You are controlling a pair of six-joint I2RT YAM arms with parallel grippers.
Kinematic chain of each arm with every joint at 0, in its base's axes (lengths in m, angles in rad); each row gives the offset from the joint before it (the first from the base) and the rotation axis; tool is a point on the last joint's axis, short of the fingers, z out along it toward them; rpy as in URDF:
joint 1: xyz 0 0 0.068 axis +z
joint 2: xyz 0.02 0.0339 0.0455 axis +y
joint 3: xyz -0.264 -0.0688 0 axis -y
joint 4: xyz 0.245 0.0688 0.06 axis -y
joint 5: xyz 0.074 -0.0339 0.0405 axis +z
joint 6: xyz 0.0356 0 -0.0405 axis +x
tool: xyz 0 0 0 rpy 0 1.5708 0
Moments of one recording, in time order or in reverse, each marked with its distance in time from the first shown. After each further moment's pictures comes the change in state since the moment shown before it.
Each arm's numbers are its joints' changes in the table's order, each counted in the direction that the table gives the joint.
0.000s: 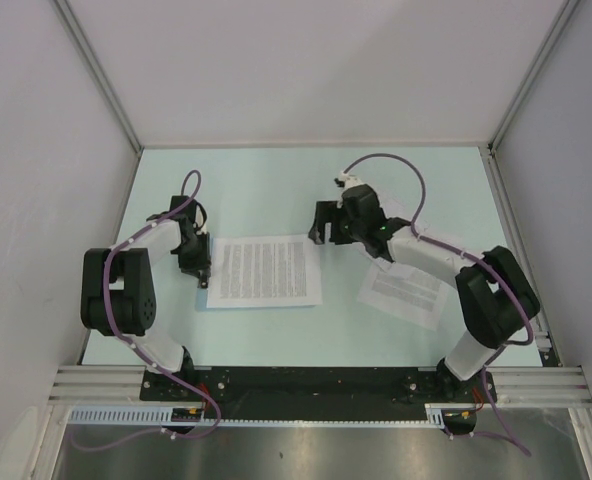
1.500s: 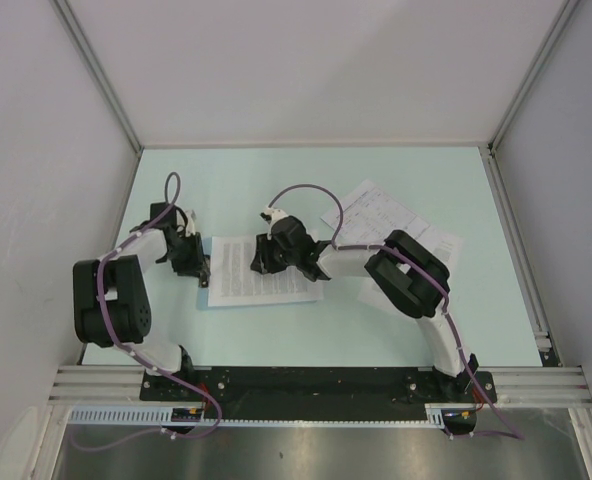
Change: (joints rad) left arm 0.118 -0.063 -0.089 0.105 -0.214 0.026; right arm 0.322 0.503 0.254 0.326 0.091 0.109
